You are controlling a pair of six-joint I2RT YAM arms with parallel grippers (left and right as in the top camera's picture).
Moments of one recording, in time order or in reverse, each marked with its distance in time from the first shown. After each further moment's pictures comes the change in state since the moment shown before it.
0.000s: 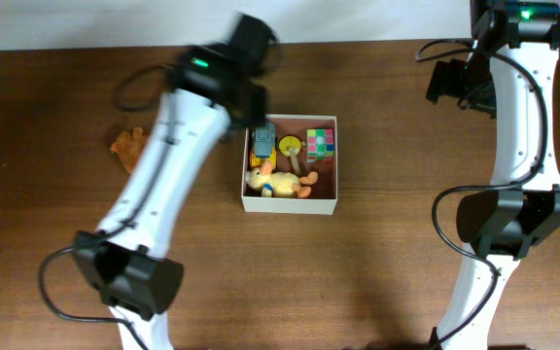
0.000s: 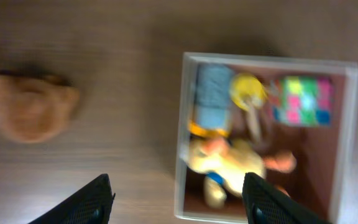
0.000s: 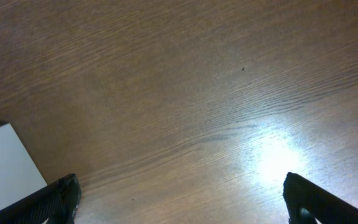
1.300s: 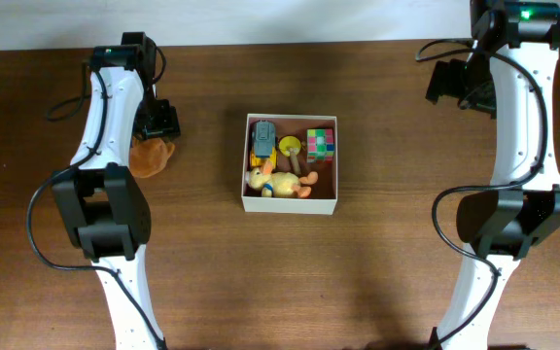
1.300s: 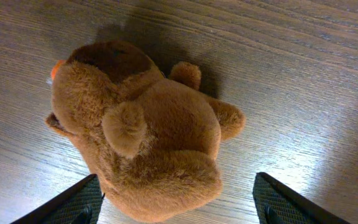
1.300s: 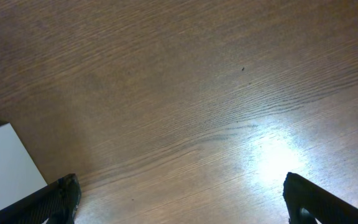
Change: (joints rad) left arm 0.425 0.333 -0.019 0.010 0.039 0.215; right arm 0.000 0.000 0.000 0.000 0.000 0.000
